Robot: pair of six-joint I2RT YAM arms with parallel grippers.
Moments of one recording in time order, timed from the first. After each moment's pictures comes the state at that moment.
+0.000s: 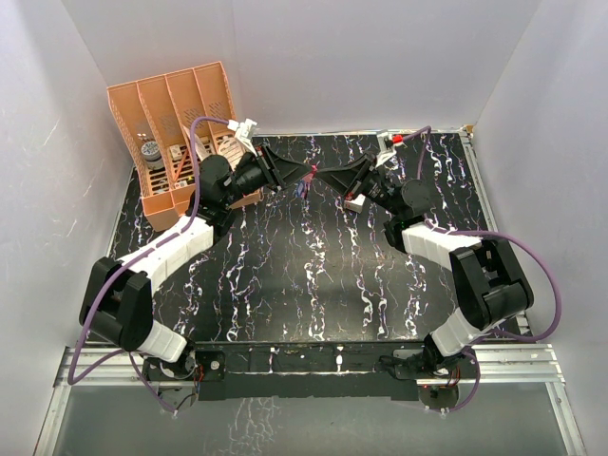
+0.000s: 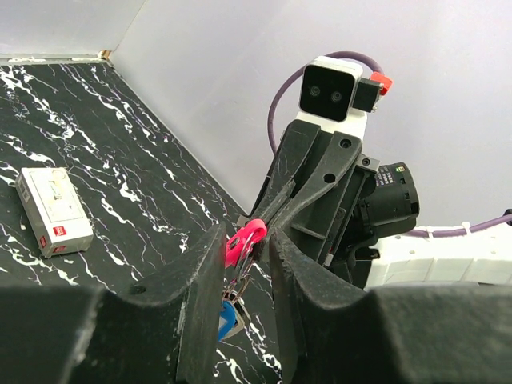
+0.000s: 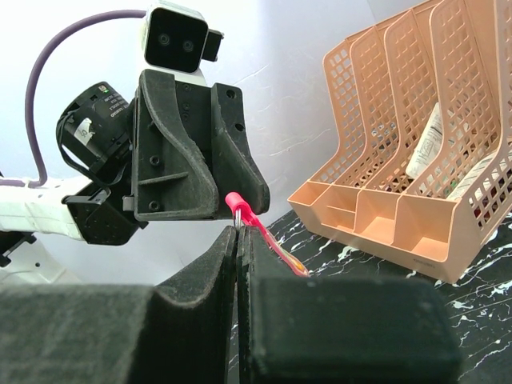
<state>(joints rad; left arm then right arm) -0.47 1.47 1.01 0.63 0.57 -0.83 0.35 1.58 0.82 1.28 -0.69 0.94</state>
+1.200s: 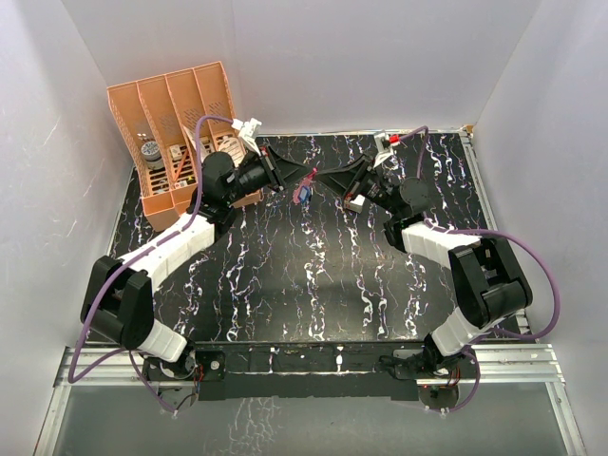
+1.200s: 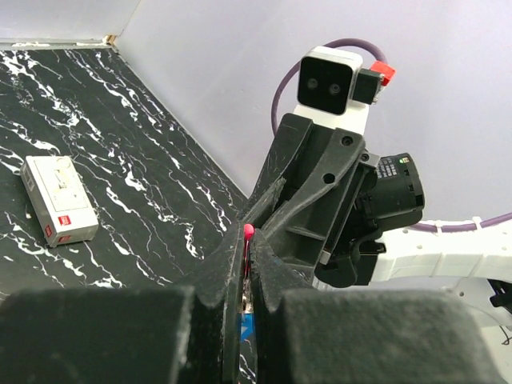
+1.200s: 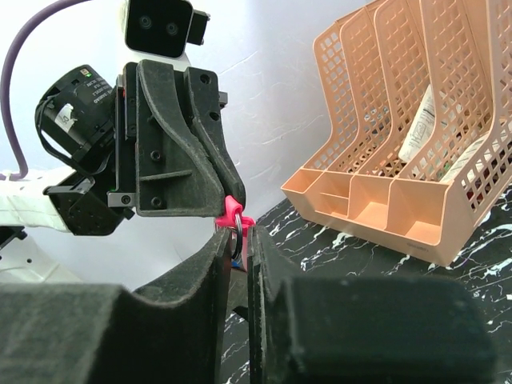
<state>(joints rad) -0.47 1.48 1.04 0.57 0.59 -0.80 0.35 1.59 0.82 1.24 -0.70 0.93</state>
